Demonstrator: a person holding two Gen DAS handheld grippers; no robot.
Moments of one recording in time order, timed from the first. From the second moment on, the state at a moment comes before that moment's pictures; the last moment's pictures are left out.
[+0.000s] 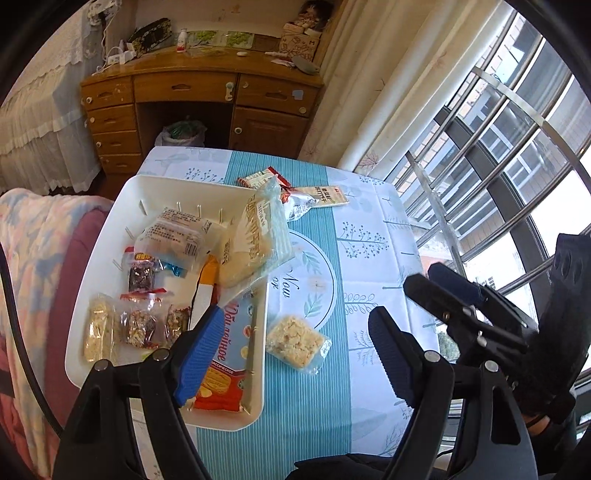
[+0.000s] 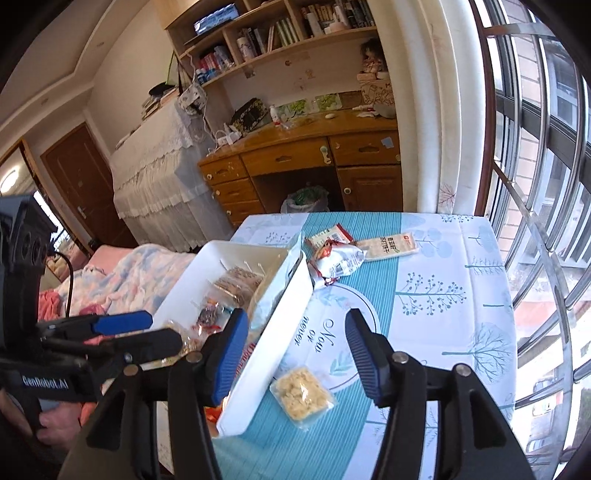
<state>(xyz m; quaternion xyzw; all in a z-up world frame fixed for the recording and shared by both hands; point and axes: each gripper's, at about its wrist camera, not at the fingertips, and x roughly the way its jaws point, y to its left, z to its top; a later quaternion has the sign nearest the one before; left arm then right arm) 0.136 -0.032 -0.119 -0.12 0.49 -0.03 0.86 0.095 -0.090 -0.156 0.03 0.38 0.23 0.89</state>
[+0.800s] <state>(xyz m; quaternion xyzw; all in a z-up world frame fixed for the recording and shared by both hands) 0.207 -0.061 -0.117 -0.05 0.56 -0.02 0.83 0.076 -0.094 -0.230 -0.08 0.43 0.28 0.85</state>
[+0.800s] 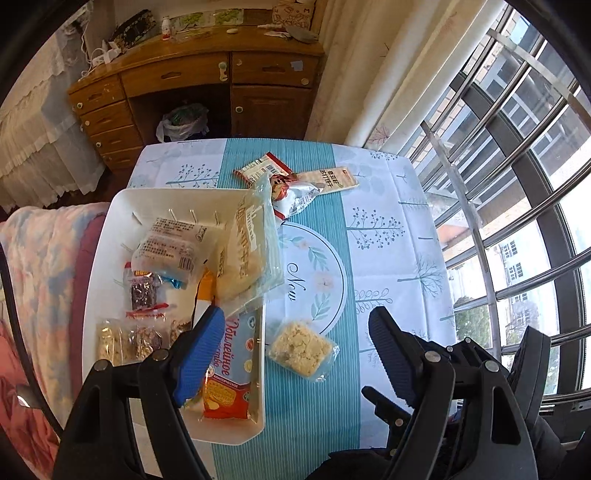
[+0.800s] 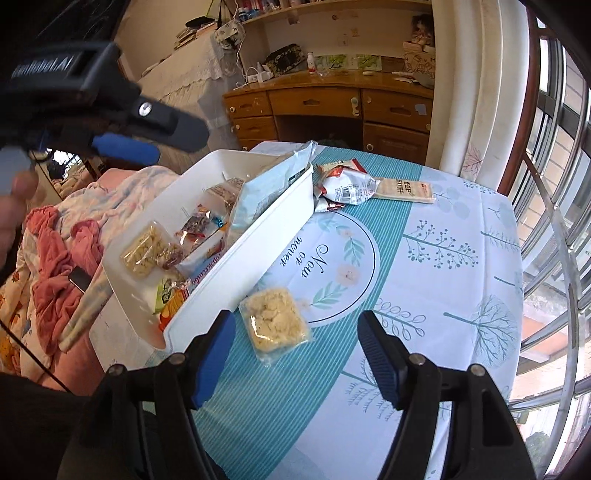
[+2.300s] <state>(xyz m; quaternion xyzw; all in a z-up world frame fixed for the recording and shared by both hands) 0.475 -0.094 -0.291 0.18 0.74 -0.04 0.64 0.114 -0.028 -0.329 -0.20 0.45 0.35 0.79</state>
